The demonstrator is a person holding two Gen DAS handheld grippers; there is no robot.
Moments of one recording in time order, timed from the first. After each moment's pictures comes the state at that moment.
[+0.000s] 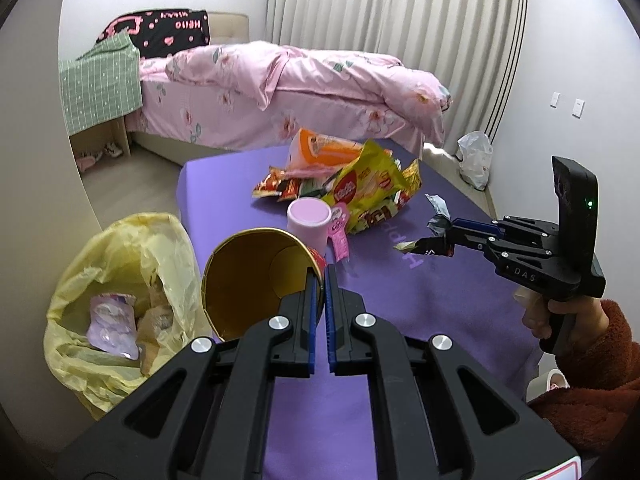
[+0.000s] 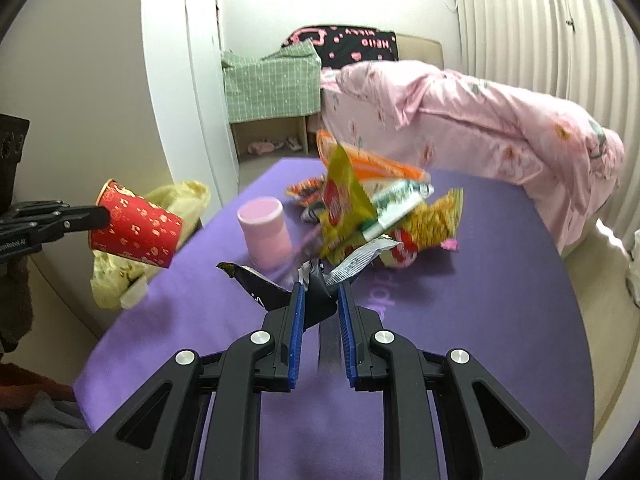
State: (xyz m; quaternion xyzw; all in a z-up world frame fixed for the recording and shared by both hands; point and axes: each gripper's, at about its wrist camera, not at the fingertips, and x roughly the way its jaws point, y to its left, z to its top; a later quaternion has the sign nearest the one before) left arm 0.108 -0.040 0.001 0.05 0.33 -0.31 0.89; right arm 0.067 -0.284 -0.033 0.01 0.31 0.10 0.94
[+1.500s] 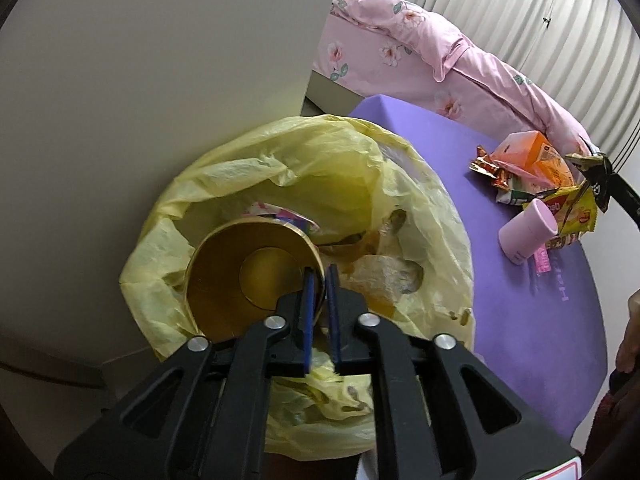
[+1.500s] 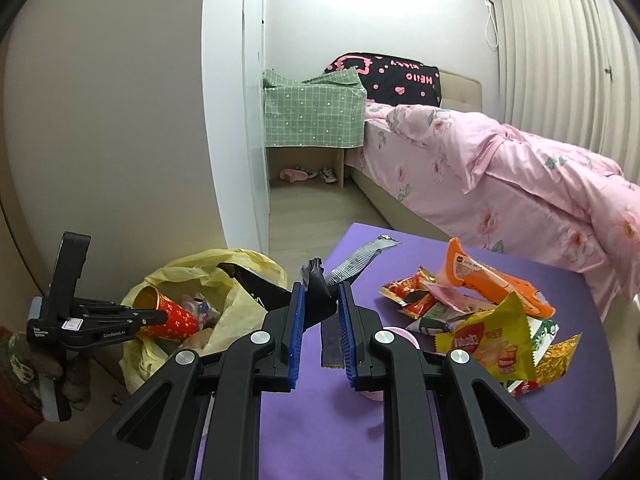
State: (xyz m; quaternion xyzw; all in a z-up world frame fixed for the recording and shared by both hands) left arm 0.202 0.120 -0.094 -0.08 0.44 -0.12 0.89; right arm 0.151 -0.152 0.011 -0.02 0.27 0.14 0.95
